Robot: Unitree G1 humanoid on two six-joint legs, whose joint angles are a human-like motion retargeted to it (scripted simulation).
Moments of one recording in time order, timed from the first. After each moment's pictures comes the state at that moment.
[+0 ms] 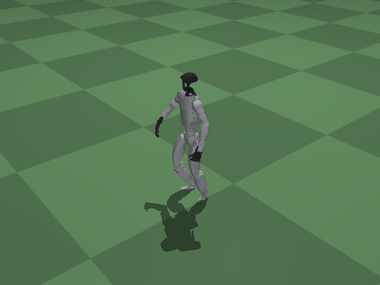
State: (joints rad) left arm 0.19 0.57 -0.46 0.91 -0.24 -0.02 -0.58; right arm -0.11 -0.80 0.68 0.70 -0.04 -0.18 0.33; waist -0.01 -0.06 -0.11; left_leg -0.03 -0.11 0.11 0.23 -0.56 0.01; right_leg -0.30 -0.22 -0.17 0.76 -0.71 0.09
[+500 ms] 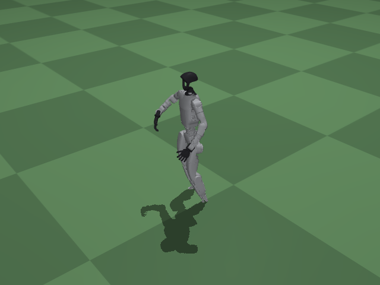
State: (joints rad) left arm 0.09 0.65 -0.43 0.71 -0.21 -0.14 -0.37; right arm -0.14 -1.04 0.73 0.34 0.38 -0.10 0.53; waist 0.00 0.12 -0.22; left_leg -0.26 0.13 -0.02 0.40 -0.56 -0.10; right_leg -0.16 0.08 -0.17 0.19 -0.43 0.05
